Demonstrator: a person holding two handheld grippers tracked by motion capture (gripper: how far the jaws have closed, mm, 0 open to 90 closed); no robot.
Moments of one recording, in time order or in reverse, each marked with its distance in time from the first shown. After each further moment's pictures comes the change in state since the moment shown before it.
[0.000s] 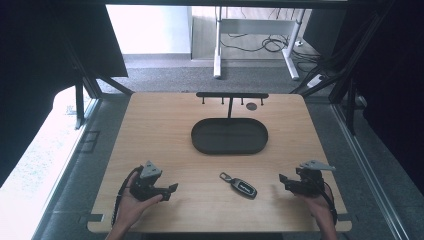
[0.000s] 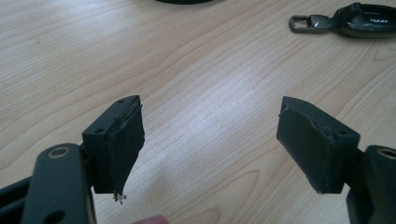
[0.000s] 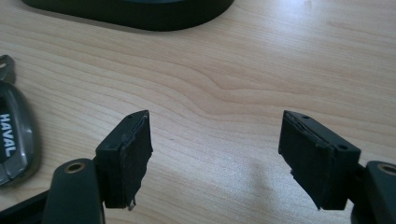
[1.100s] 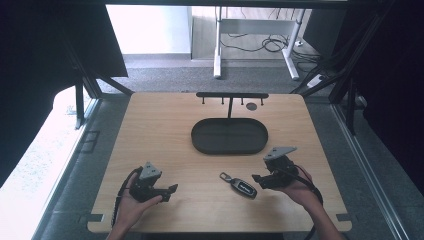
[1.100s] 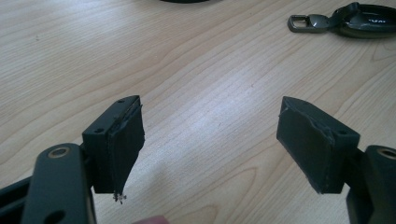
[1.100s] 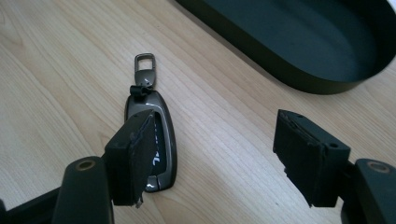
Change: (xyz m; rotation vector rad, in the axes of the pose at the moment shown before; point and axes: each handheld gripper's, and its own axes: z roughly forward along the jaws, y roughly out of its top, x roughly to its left) left arm 0.000 -0.003 0.000 -0.004 0.000 -0.011; right arm 0.088 0.075 -0.002 0.181 0.194 -0.374
